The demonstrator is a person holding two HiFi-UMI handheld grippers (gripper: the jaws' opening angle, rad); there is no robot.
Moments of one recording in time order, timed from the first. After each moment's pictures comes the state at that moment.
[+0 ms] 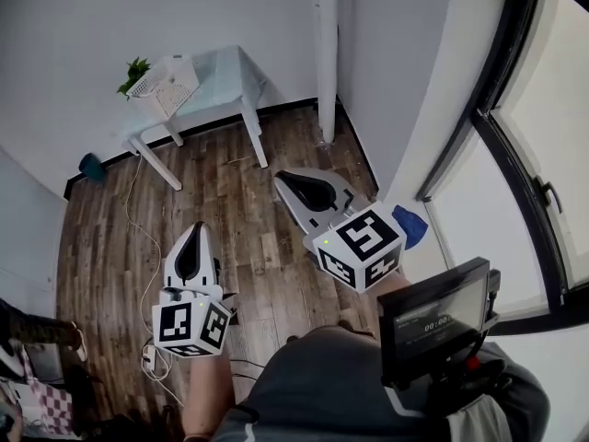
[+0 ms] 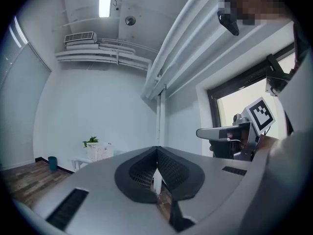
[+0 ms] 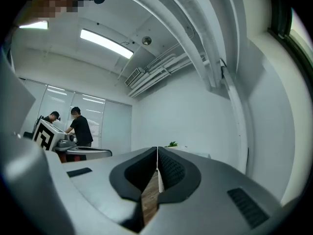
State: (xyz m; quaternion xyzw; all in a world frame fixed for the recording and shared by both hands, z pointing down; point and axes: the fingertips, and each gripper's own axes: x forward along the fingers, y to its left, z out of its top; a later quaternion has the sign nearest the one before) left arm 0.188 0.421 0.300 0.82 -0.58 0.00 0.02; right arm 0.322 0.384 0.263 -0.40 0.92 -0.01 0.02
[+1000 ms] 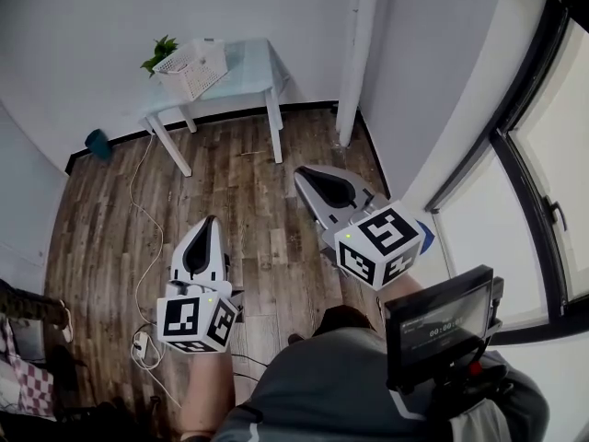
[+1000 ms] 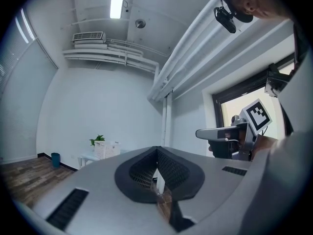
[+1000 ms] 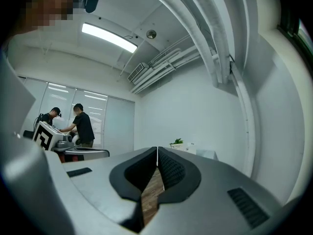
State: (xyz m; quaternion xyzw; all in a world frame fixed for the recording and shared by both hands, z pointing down) left arm 0.094 0.445 0.316 0.81 -0.58 -0.02 0.02; right arm 0.230 0.400 0.275 -0.38 0.92 -0.01 0.01
